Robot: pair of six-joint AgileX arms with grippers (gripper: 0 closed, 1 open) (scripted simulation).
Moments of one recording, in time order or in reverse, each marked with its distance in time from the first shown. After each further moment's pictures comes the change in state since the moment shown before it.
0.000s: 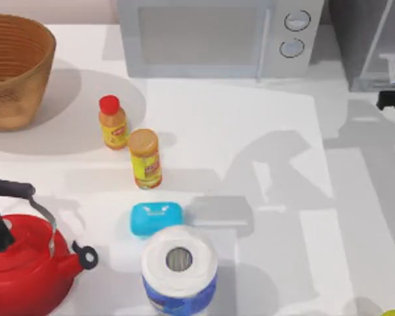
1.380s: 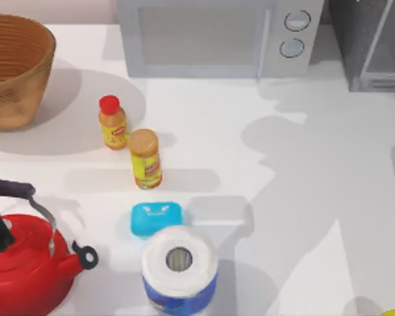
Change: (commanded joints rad) left arm 0.000 0.000 0.000 0.000 0.000 0.000; right arm -0.255 0.525 0.834 -0.716 -0.150 -0.104
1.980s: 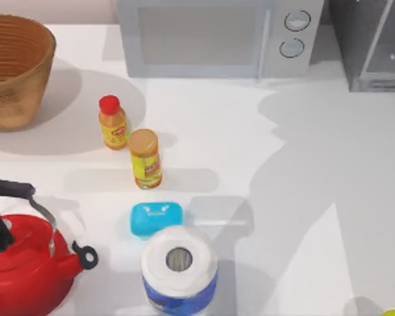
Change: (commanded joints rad) left arm 0.000 0.000 0.000 0.000 0.000 0.000; right arm -0.050 0.128 0.280 -0.282 -0.047 -0.019
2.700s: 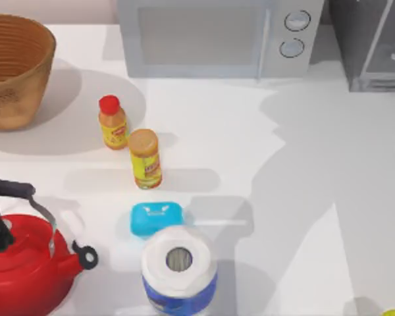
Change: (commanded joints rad) left arm 0.000 0.000 0.000 0.000 0.000 0.000; right arm 0.000 0.000 0.000 0.000 0.000 0.000
